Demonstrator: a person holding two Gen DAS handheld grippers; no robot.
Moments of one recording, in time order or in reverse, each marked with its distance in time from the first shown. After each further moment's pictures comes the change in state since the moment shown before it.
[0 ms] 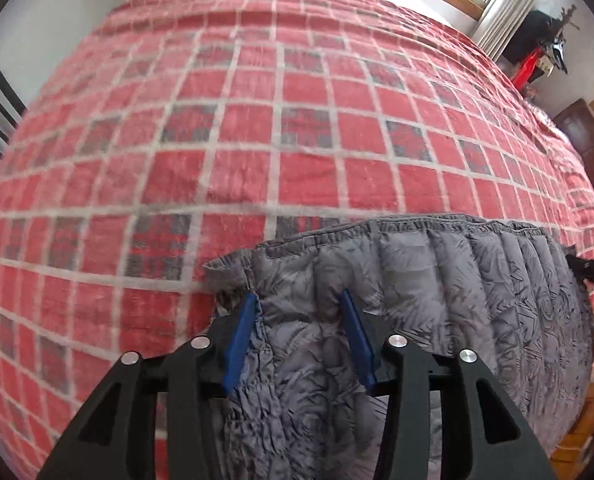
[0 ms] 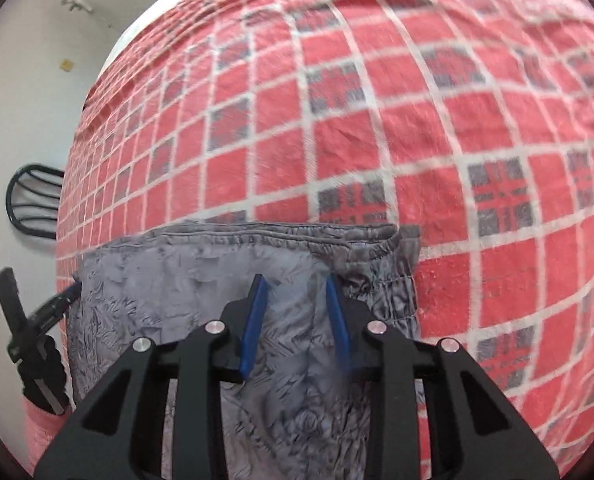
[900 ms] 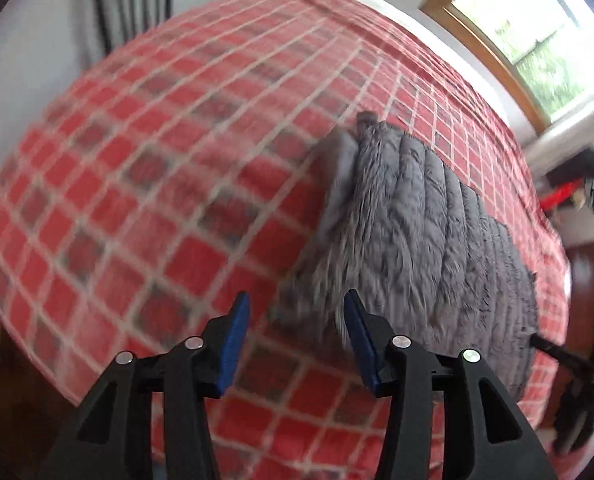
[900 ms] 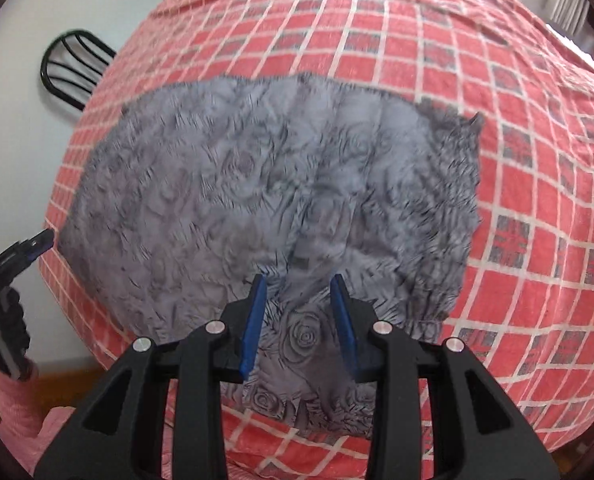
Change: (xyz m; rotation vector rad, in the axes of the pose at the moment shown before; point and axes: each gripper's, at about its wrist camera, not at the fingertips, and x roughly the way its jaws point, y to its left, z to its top) left arm -0.128 0.047 -0.199 -0.512 -0.101 -0.029; right arm -0.046 0.083 -0.124 -0.403 0.143 -0.112
